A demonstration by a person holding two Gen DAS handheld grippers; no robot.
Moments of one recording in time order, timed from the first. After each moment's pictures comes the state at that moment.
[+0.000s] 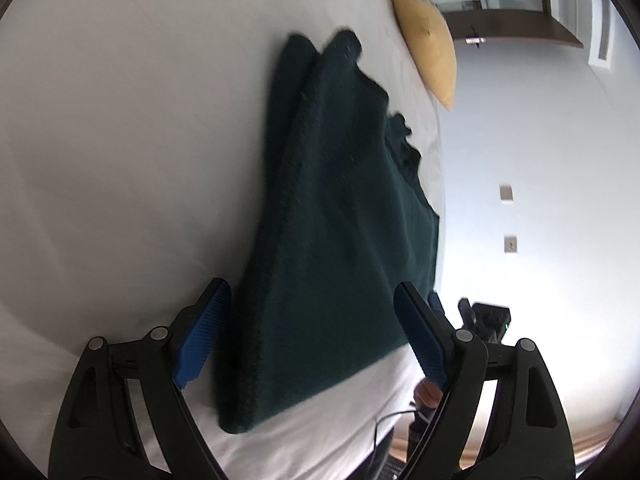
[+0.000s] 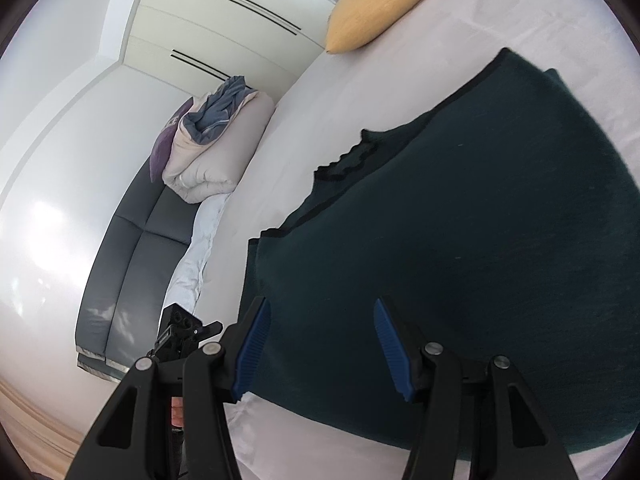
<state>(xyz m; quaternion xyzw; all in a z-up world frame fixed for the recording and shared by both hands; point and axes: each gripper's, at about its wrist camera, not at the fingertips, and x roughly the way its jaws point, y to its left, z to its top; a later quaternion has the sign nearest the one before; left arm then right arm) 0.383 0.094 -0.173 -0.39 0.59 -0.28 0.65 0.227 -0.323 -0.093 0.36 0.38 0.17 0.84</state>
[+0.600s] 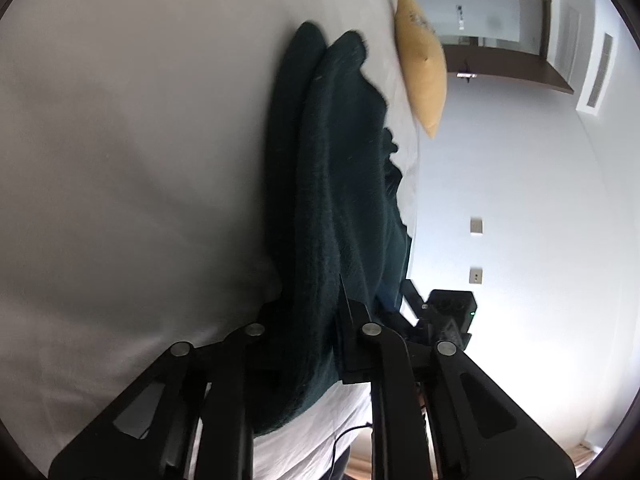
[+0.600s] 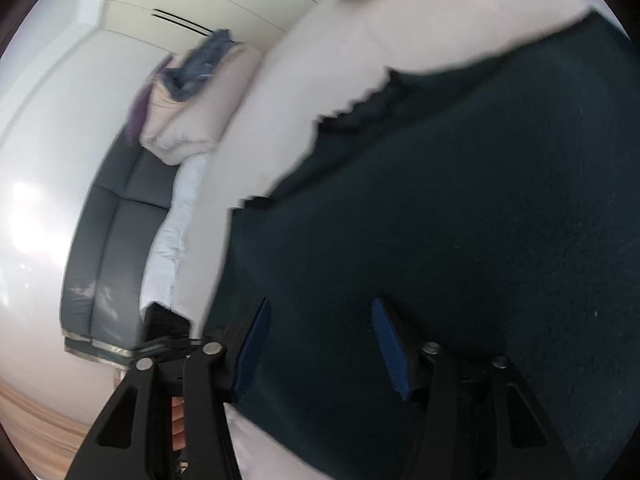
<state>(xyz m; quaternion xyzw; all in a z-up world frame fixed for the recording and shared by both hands) 0.370 0.085 -0.195 -0.48 0.55 -0.26 0.64 0.299 -0.278 -0.127 0.34 0.45 0.18 0.81</state>
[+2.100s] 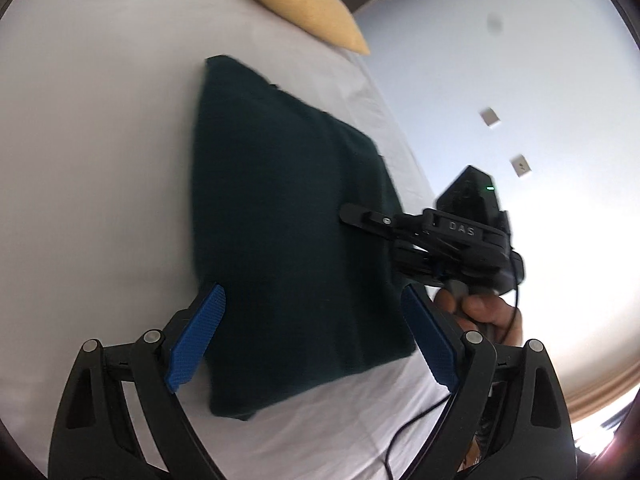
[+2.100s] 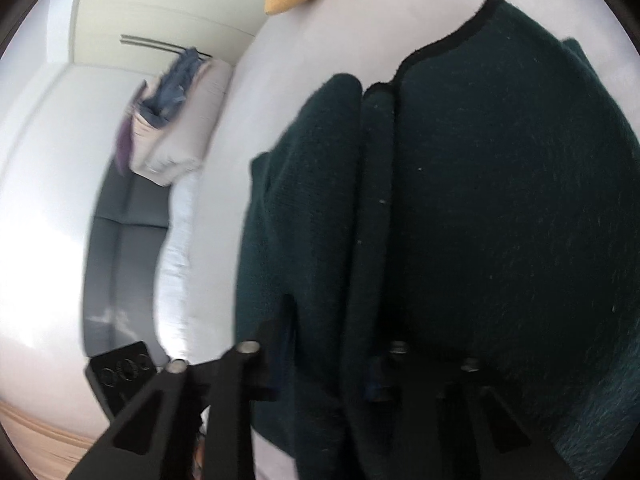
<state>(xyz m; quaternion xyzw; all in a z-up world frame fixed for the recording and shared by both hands) 0.323 -0.133 -0.109 -0.23 0.50 -0.33 0.77 0.303 -0.348 -0.115 0.36 0.49 0.15 0.78</state>
